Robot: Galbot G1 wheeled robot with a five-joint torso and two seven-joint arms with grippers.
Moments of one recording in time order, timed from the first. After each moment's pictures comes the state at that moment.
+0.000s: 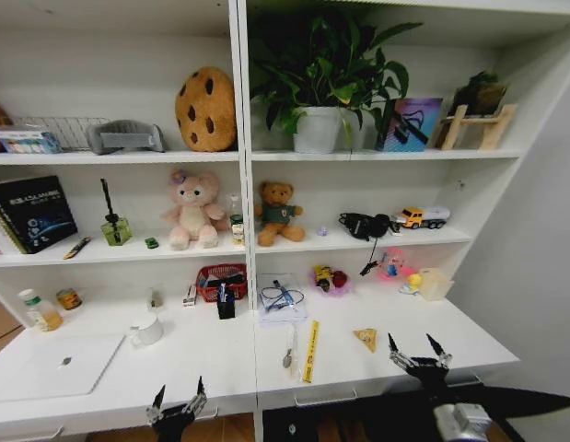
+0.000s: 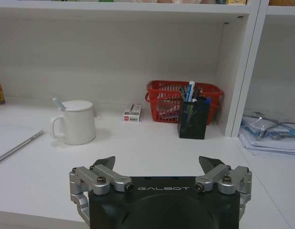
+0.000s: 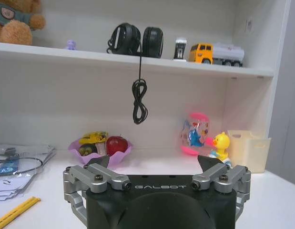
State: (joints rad) left arm 2.00 -1.57 -0.54 -2.18 -0.10 0.00 -0.17; right arm -1.78 1.23 0.81 1.97 0.38 0.09 0.02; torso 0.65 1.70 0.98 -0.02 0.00
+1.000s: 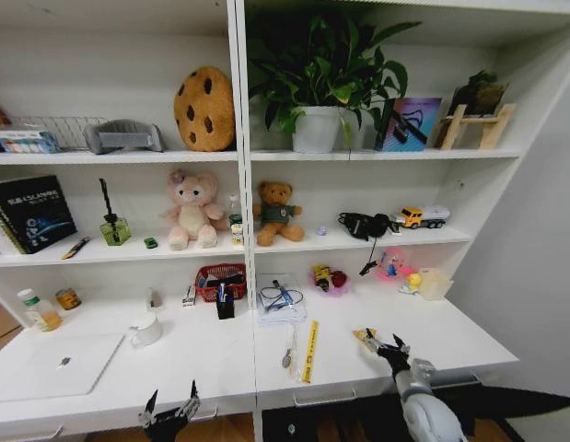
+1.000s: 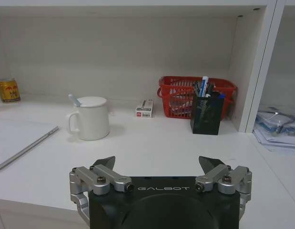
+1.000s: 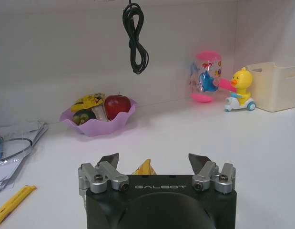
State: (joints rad) left arm 2.02 -1.57 -0.58 -2.18 -0.12 0.01 -0.17; right arm -1.45 1.22 0.64 1.73 0.50 -0.14 0.12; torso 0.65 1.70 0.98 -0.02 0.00
